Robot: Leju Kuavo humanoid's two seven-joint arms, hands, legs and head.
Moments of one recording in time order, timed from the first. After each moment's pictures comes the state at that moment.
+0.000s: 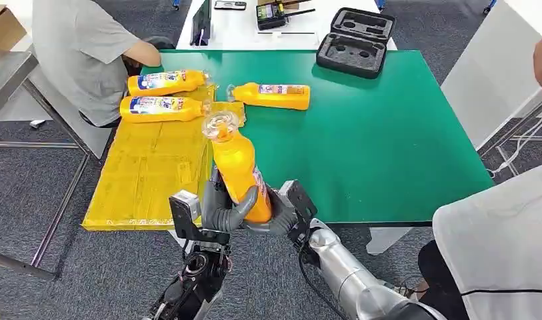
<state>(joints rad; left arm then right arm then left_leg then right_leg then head) -0.29 -0.32 -0.41 -0.97 0.10 0.06 -0.70 -0.54 0.17 0.42 -0.47 0.09 0.31 -0.67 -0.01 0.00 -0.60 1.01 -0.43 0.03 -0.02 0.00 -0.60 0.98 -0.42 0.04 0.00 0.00</state>
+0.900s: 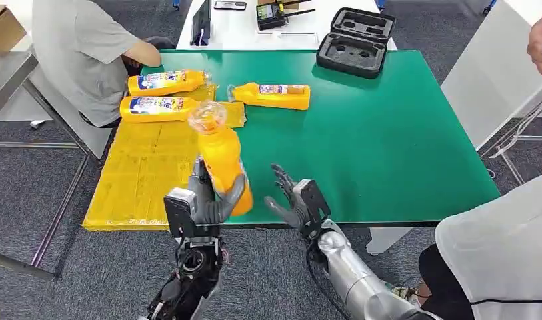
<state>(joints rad) -0.29 -0.30 -0.40 -1.05 0.01 0.32 -0.70 -0.48 0.14 0.35 -0.55 0.08 0.13 -0.67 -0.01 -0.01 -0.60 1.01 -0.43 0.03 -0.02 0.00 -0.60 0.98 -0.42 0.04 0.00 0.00</state>
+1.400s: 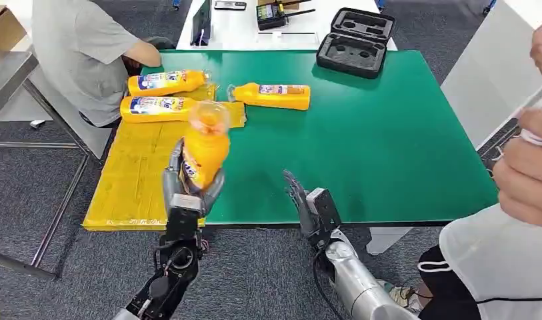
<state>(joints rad) -0.34 -0.18 -0.47 -1.07 -0.30 0.66 -0.70 -0.42 0.12 0.30 -0.57 0.07 0.15 -0.70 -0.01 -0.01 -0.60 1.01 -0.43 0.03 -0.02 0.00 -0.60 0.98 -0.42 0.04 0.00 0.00</state>
